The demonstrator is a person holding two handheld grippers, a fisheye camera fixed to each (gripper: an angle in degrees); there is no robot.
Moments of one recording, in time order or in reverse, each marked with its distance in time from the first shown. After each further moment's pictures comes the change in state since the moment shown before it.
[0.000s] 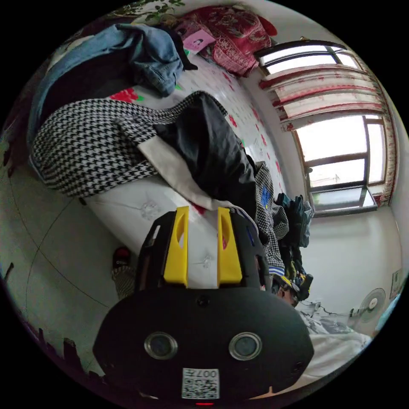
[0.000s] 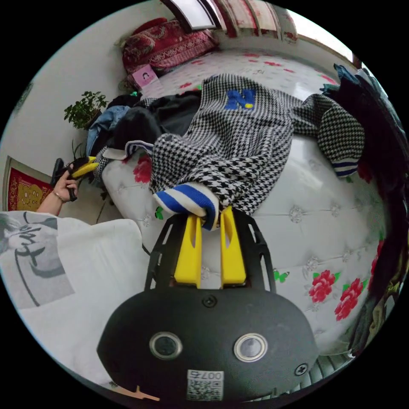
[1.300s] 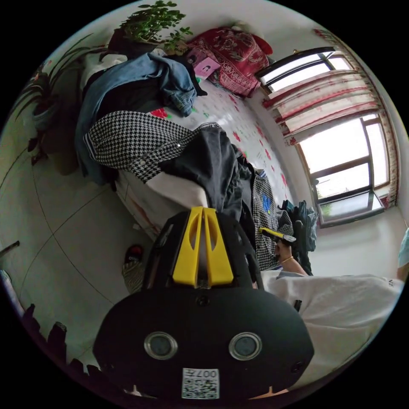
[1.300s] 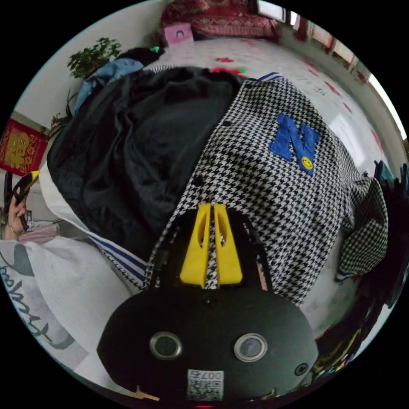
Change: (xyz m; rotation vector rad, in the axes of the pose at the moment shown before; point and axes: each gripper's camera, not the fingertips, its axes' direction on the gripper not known) left arm 0.014 0.098 -0.058 0.172 -0.092 -0.018; right arm -0.027 -0.213 0.158 -0.197 0.134 -0.301
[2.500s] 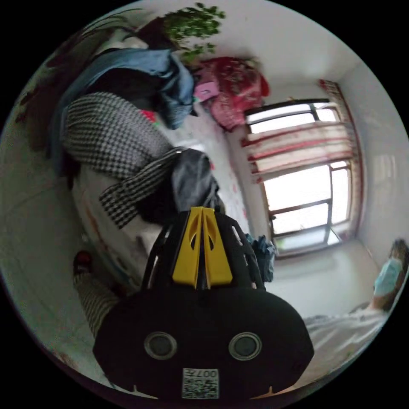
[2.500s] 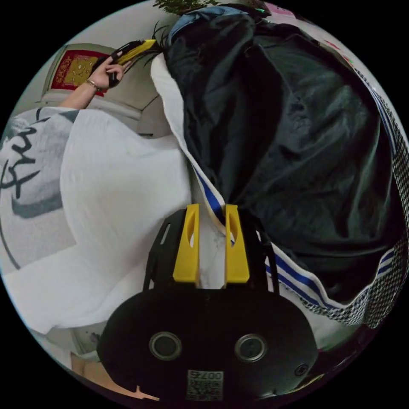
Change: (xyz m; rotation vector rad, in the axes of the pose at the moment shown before) left arm -0.060 -0.095 0.026 0.198 0.356 -0.137; right arm -0.020 0.135 0.119 -0.310 -0.375 -0.416
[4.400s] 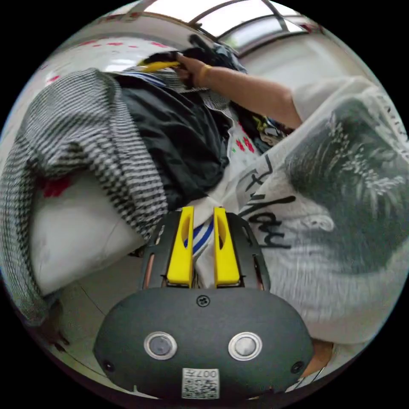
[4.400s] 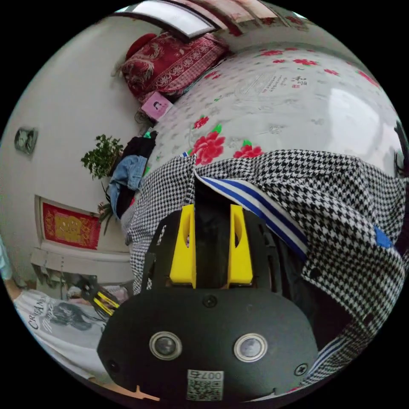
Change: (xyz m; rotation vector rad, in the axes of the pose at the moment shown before) left arm 0.068 0.112 0.112 -1.157 0.017 0.867; right arm 0.308 -0.147 -0.133 0.754 -0.068 0.573
